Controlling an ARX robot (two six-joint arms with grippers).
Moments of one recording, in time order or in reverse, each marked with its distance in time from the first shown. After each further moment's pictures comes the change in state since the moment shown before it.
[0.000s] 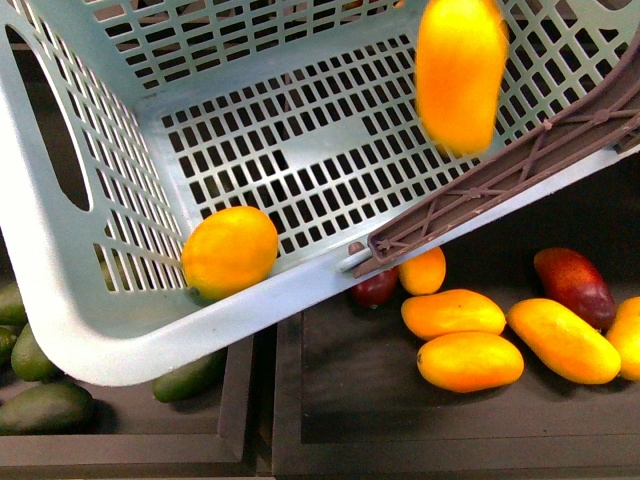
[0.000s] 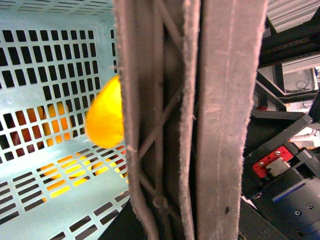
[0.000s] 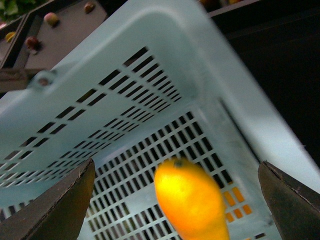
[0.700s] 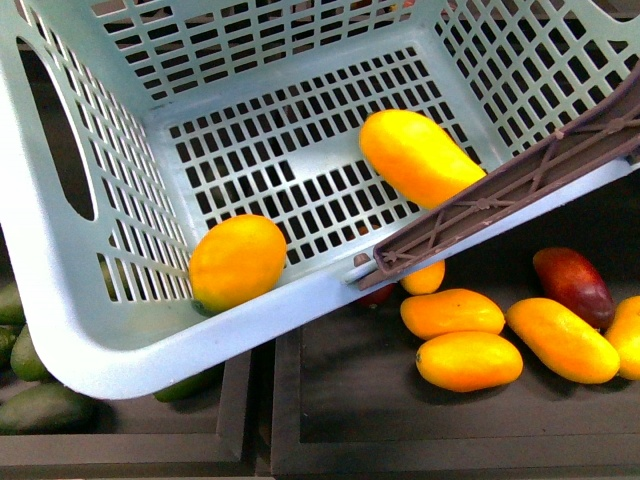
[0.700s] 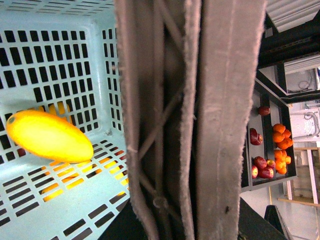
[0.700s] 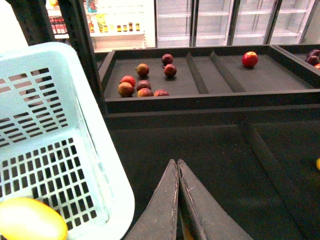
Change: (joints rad) left arm -0.003 0.002 0.000 -0.001 -0.005 0.000; right arm -0.273 -0.652 -0.819 0.562 0.042 -0.401
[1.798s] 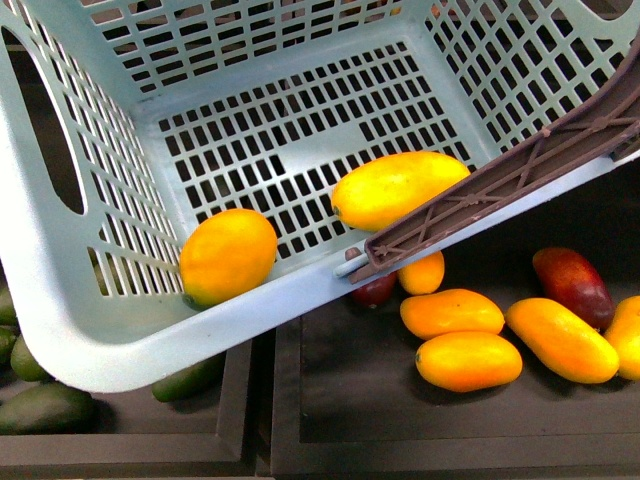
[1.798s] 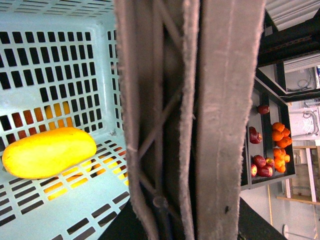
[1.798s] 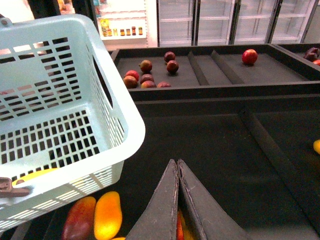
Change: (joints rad) left arm 0.000 0.000 0.000 0.000 0.005 -0.001; right arm 0.000 -0.499 -0.264 -0.214 0.000 0.000
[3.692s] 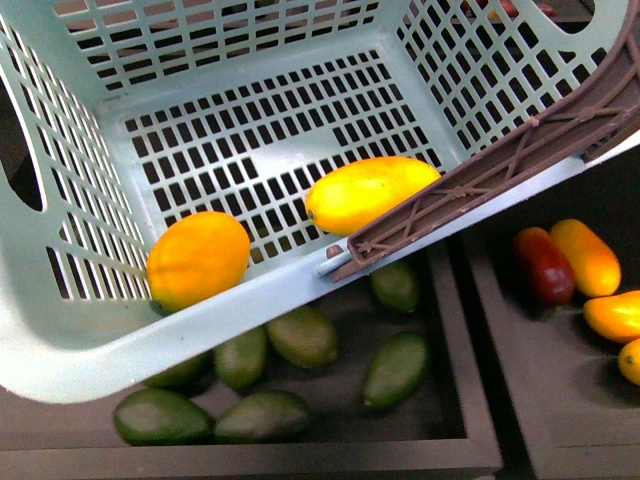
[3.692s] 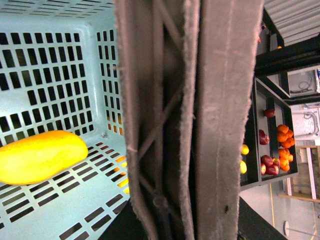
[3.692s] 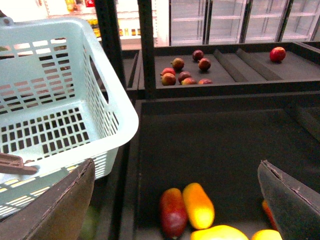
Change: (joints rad) left arm 0.000 0.002 0.003 0.000 -0.010 -0.005; right arm 0.000 -0.367 0.000 -0.372 0.002 -0.002
